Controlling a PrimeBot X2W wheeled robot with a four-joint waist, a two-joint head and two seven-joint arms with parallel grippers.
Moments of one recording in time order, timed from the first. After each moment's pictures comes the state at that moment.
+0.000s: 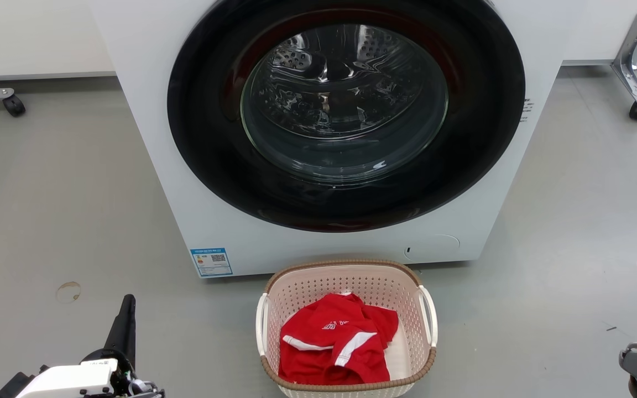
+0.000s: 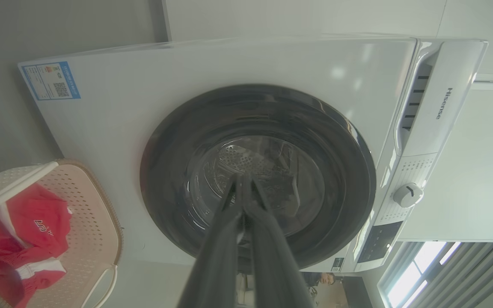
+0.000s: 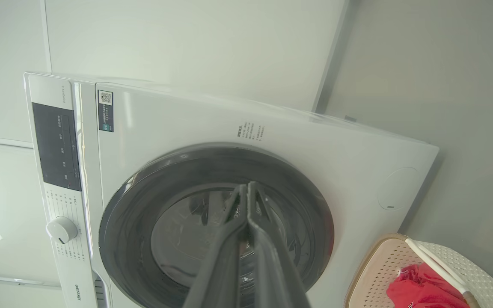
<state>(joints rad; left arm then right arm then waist) -0.05 0.06 0.05 0.27 -1.64 -0.12 0.09 -0.06 -0.03 -0.13 0.27 1.61 0.13 0.11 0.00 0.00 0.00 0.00</state>
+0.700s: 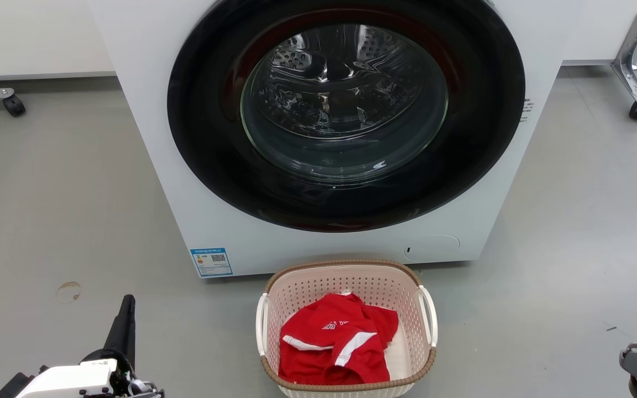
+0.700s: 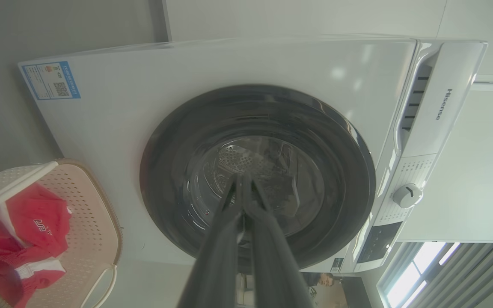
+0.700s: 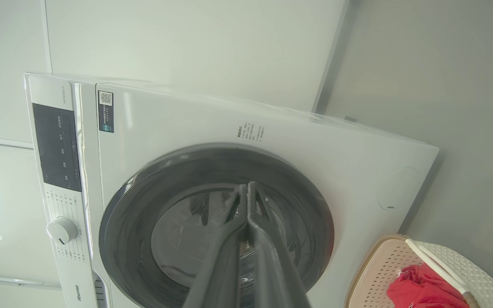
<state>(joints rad) -0.05 0.05 0.06 0.27 -1.63 -0.12 0.09 -0.06 -0.03 -0.13 0.27 1.61 0.13 0.11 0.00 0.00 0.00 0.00</state>
